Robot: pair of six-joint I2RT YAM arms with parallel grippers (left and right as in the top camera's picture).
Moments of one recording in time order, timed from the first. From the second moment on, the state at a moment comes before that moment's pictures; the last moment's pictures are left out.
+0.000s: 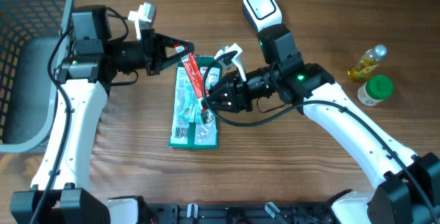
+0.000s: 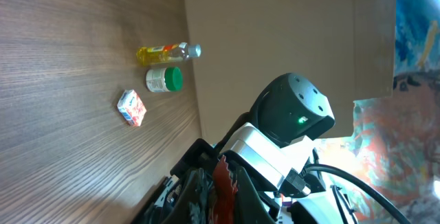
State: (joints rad) left arm 0.04 1.48 1.24 -0.54 1.32 -0.64; right arm 0.51 1.56 1.17 -0.41 -1.18 0.04
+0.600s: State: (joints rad) left arm 0.08 1.48 1.24 -0.54 1.36 -0.64; right arm 0.51 1.56 1.17 -0.35 -1.19 0.04
